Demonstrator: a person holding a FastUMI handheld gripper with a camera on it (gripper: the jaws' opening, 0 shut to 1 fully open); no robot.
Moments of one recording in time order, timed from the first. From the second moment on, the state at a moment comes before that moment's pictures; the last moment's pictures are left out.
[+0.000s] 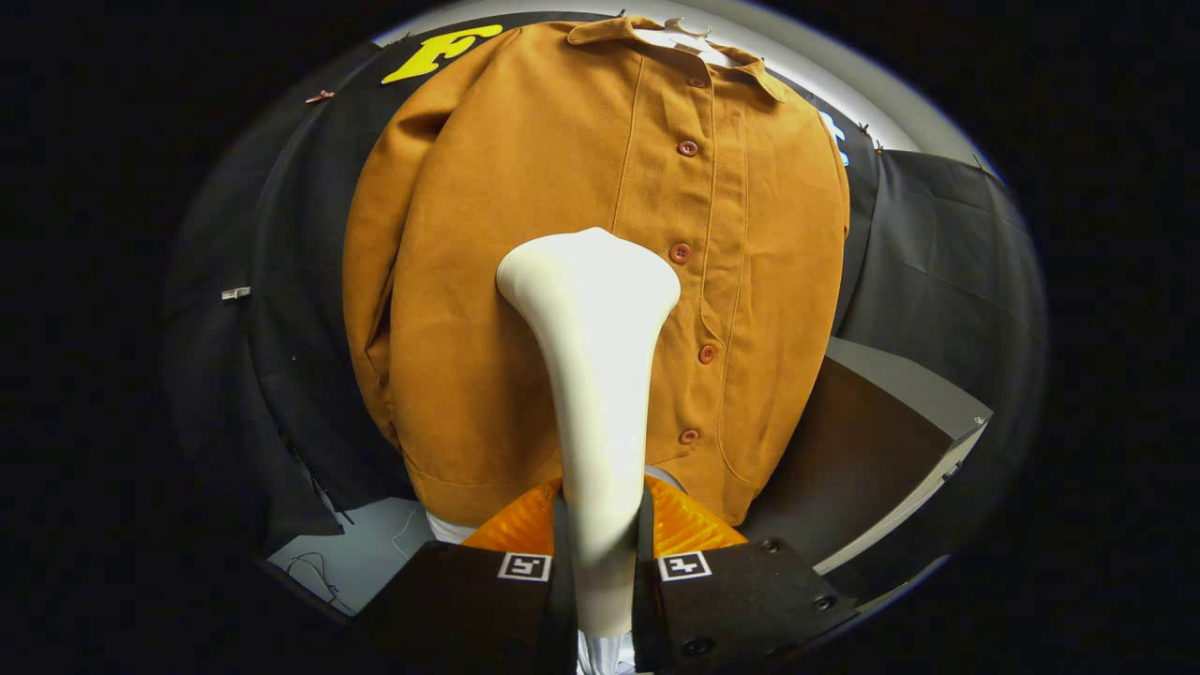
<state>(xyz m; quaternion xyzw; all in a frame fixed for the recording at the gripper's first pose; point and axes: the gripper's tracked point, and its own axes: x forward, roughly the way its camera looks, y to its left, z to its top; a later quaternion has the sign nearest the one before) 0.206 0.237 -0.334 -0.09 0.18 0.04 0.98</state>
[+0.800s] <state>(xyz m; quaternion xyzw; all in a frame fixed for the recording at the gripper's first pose) 0.111 0.159 -0.171 -0.03 0.11 0.07 0.99</state>
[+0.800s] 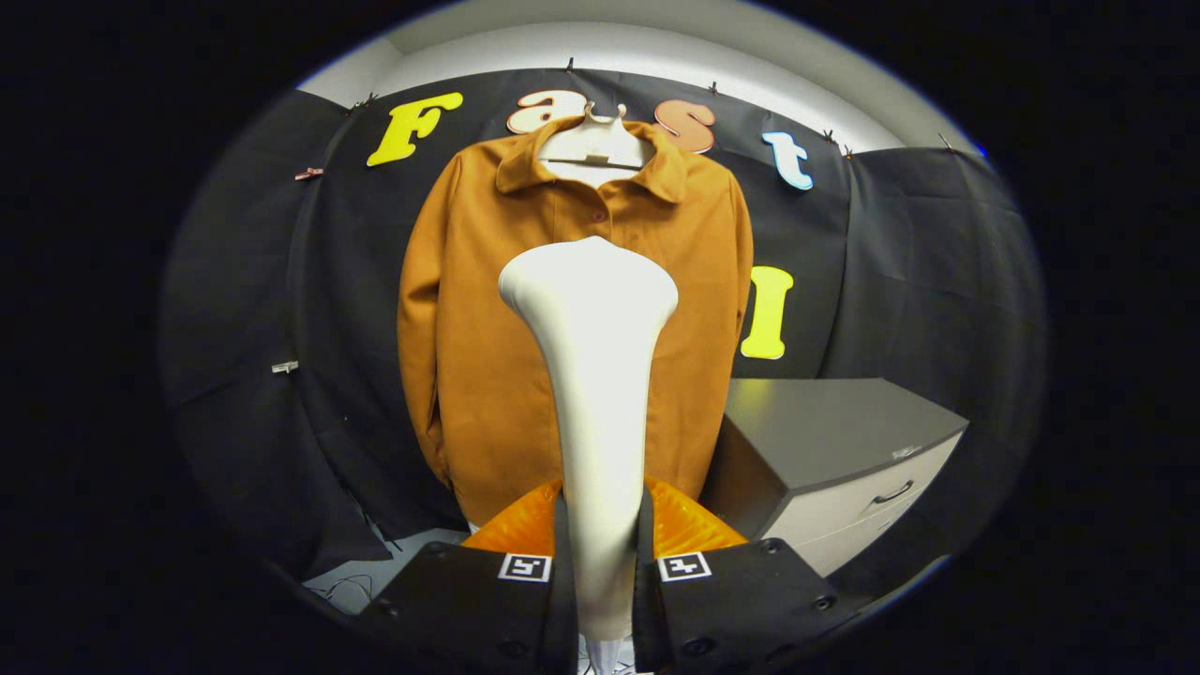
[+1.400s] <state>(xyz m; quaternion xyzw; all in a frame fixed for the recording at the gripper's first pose) 0.080 0.092 -0.054 0.00 0.07 0.08 0.99</state>
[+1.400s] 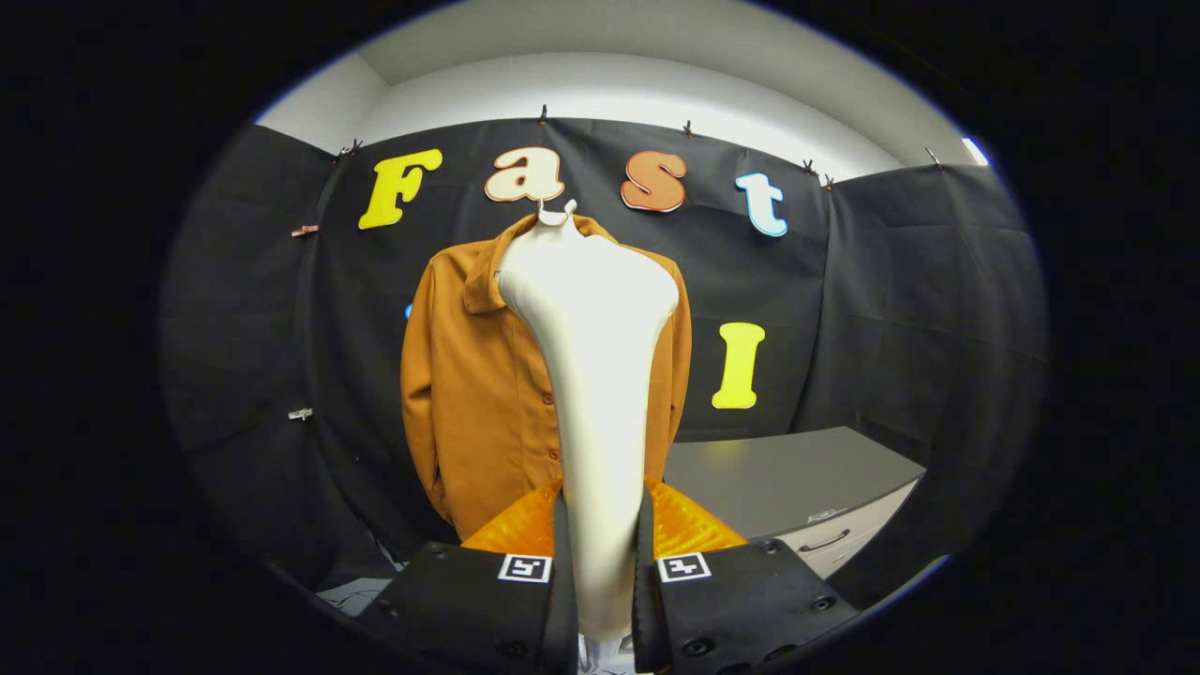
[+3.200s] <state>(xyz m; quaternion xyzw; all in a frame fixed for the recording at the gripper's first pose) 0.039 0.041 0.010 0.02 0.03 0.03 1.00</state>
